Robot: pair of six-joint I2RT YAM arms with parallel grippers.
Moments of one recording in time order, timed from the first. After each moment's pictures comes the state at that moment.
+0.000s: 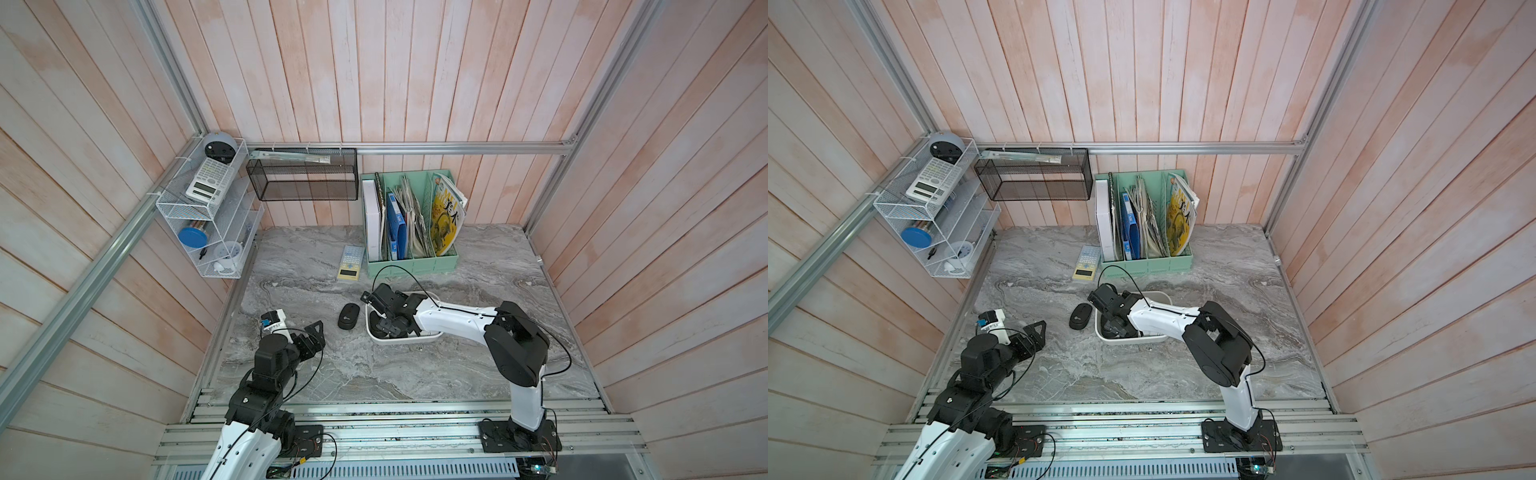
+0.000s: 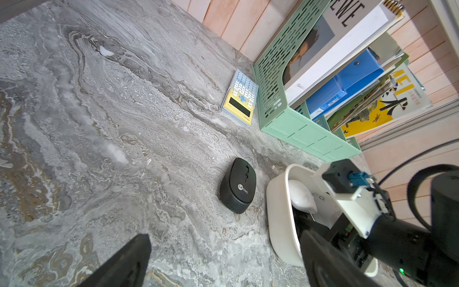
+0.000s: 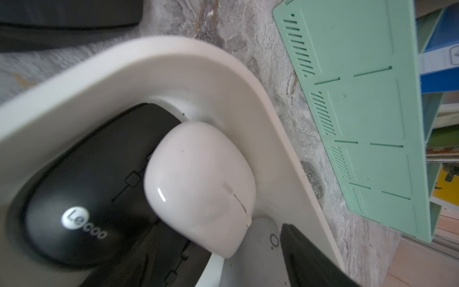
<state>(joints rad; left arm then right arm) -0.24 0.40 0.36 -0.42 -0.03 -0.62 0.95 1.98 1.38 -0.52 0.47 -0.25</state>
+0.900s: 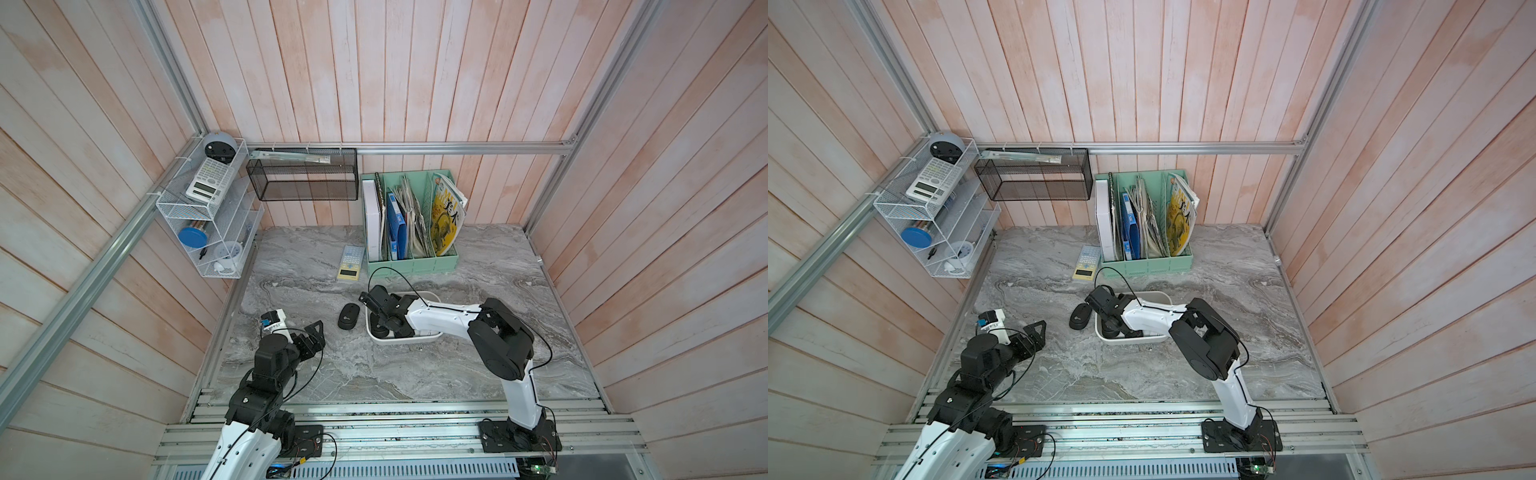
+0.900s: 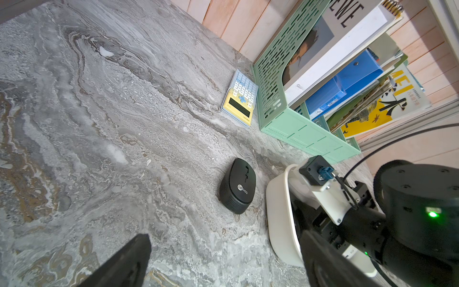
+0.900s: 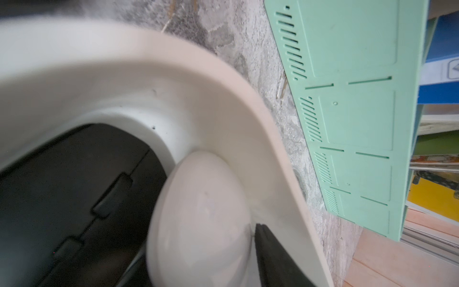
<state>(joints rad) -0.24 0.40 0.36 -0.42 -0.03 -0.62 0.95 2.07 1.43 -0.48 0.58 -0.30</state>
